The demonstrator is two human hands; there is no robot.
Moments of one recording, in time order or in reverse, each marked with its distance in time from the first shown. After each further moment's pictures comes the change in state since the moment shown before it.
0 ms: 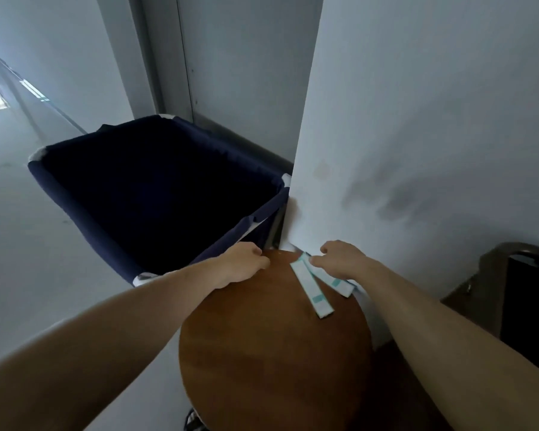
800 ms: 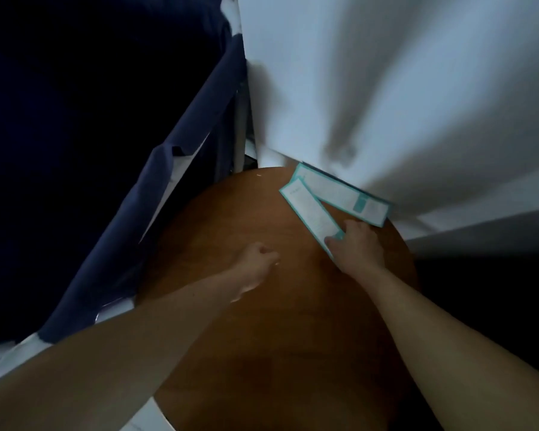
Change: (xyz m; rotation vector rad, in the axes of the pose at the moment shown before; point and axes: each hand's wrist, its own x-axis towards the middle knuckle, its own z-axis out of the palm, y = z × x) left_hand 0.260 -0.126 0.182 -0.159 -0.350 -0.372; right_hand 0.223 0.118 0.219 0.225 0.030 0.459
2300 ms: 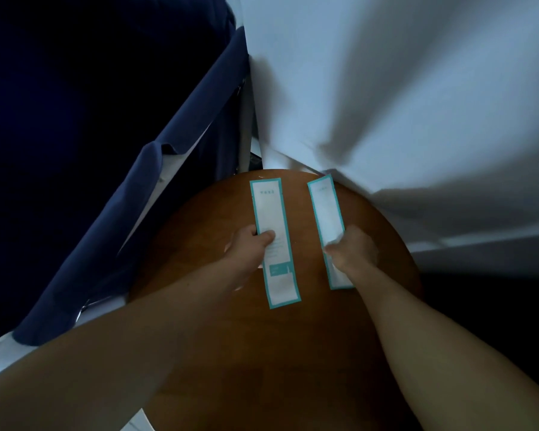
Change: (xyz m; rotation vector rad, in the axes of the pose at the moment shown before) left_hand 0.032 0.019 0.001 -0.320 0.184 0.025; right_hand 0.047 0.004 0.025 0.120 -0.031 0.125
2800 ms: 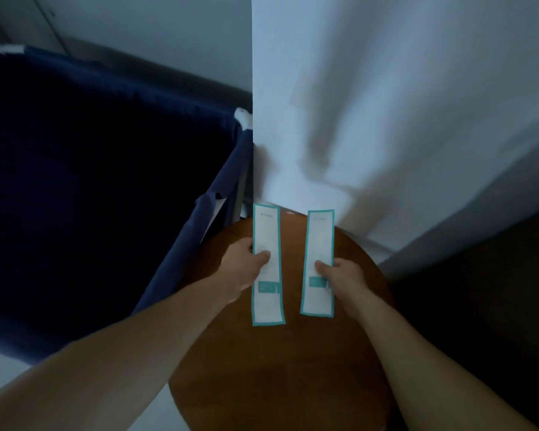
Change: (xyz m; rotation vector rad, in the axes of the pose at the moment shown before) left_hand -0.127 0.040 -0.083 0.174 -0.063 0.315; right_hand -0.182 -0.025 -0.052 0.932 -0.028 0.024
